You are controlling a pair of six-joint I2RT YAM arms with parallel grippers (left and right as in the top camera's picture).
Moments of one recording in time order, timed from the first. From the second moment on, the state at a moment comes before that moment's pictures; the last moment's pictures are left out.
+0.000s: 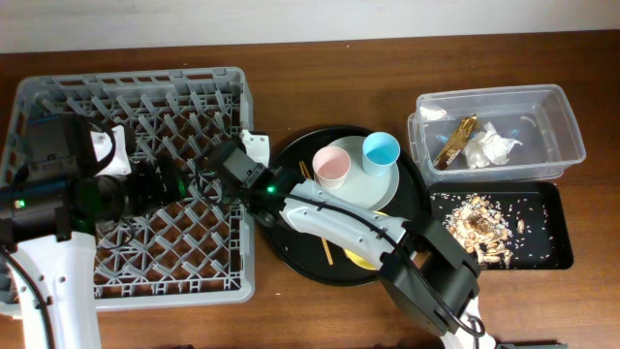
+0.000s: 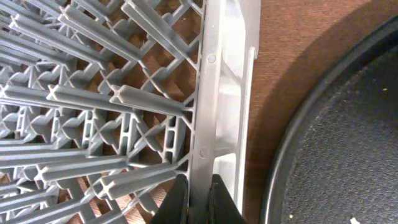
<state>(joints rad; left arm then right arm) 0.20 1.29 1.47 -1.32 0.28 -0.16 0.91 2.10 1.62 -0.43 0.18 0.84</state>
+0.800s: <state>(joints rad) 0.20 1.29 1.47 -1.32 0.28 -0.16 0.48 1.67 1.63 -1.39 0.16 0.54</state>
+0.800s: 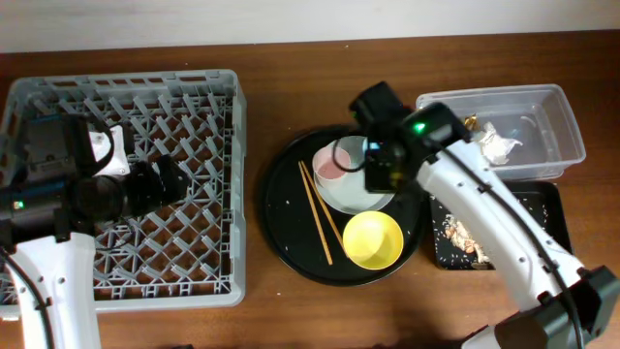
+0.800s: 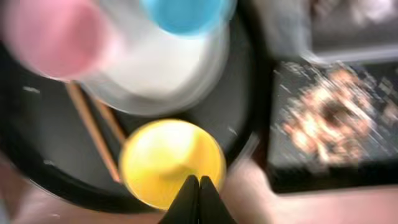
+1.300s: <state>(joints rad) 0.20 1.29 1.47 -1.32 0.28 -0.16 0.91 1.82 1.16 -0.37 0.16 0.58</state>
